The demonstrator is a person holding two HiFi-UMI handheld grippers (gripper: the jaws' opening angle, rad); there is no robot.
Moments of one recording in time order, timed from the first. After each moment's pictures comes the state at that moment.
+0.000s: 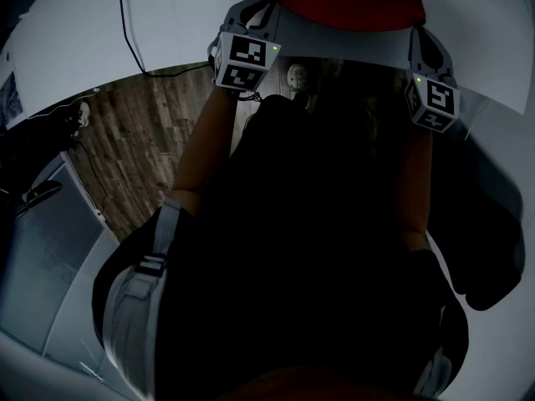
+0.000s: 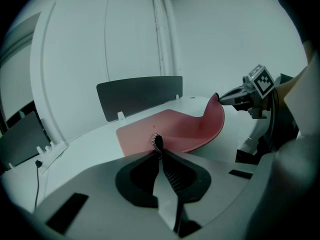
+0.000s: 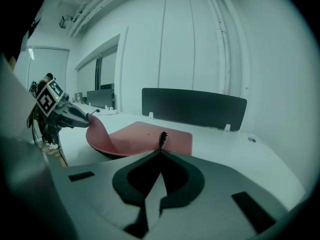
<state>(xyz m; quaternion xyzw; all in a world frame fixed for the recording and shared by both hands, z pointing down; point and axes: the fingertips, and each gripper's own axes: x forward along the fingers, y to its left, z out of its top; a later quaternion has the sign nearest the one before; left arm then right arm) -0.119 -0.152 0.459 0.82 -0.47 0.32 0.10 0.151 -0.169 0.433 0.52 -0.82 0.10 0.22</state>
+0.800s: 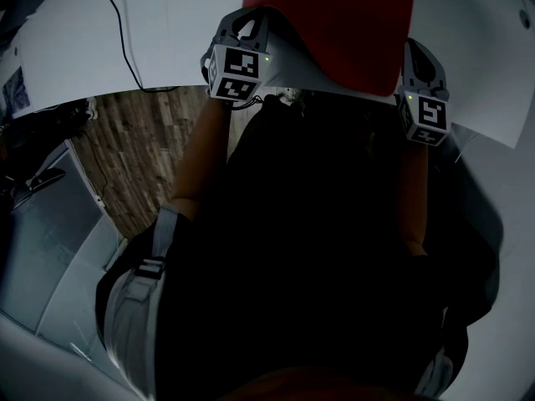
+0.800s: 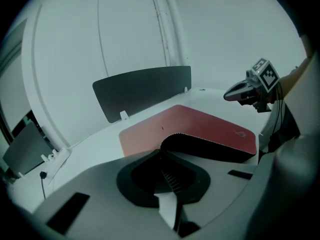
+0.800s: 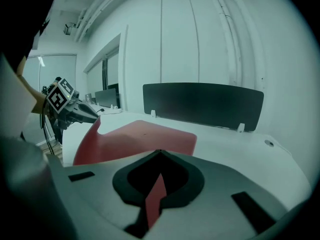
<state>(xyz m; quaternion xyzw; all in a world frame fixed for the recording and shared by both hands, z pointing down) -0.107 -0.222 0.467 0.78 -0.49 0.37 0.11 0.168 -0.243 0.451 0.46 -0.85 0.11 0.23</state>
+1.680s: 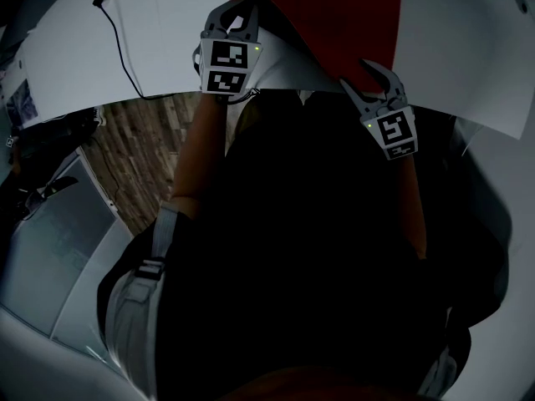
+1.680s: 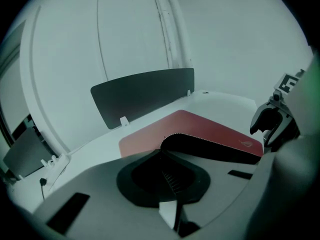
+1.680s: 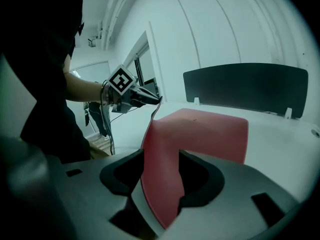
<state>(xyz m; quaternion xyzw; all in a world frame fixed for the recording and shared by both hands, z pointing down) -0.097 -0.252 0.447 0.78 -0.50 0.36 0.11 0.092 -0.137 0.476 0.24 -0.92 0.16 0.25</state>
